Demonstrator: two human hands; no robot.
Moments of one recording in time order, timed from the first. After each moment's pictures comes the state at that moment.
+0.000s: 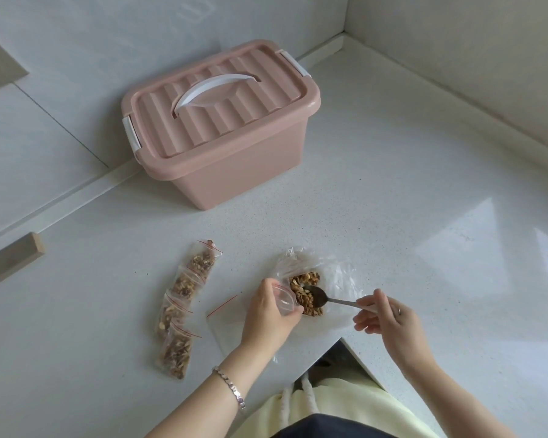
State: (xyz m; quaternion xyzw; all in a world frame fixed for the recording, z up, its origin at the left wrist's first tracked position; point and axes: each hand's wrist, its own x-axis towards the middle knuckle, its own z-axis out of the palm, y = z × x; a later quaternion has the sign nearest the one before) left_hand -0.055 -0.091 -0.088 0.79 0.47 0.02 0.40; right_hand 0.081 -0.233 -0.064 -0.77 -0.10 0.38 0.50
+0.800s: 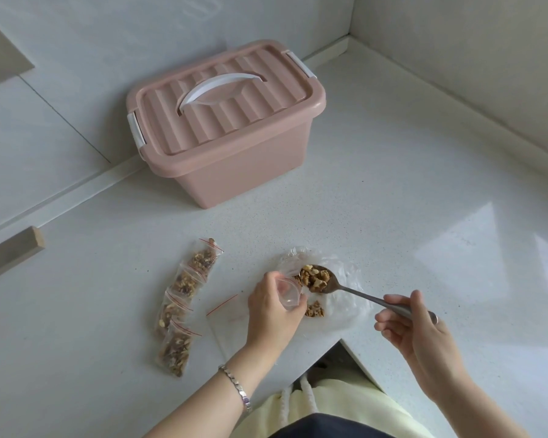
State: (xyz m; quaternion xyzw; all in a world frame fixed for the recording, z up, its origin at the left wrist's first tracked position) left_hand -0.047 -0.100 -0.080 0.78 0.46 0.17 0.39; right_hand 0.087 -0.250 -0.040 -0.62 0.03 0.42 0.65
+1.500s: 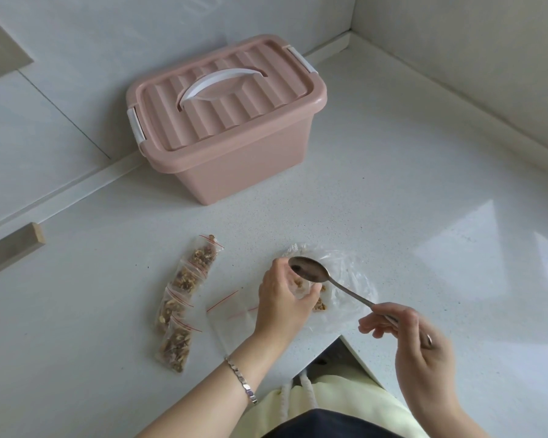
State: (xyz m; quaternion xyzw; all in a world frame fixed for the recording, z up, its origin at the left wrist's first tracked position) left_hand -0.032 -0.100 -0.055 0.74 0.45 0.16 0.47; right_hand 0.045 -0.240 -0.012 -0.71 -0.19 0.21 0.65
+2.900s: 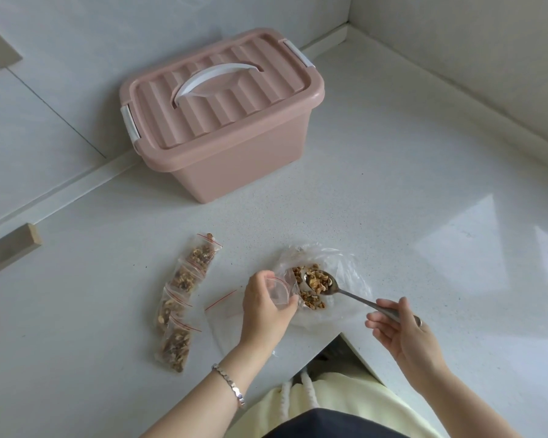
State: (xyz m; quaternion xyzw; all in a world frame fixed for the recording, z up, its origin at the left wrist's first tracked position) left_hand -0.058 -0.094 -0.094 0.75 0.49 0.14 0.42; right_hand 0.085 -0.255 -0.078 -0.61 0.10 0.46 0.64
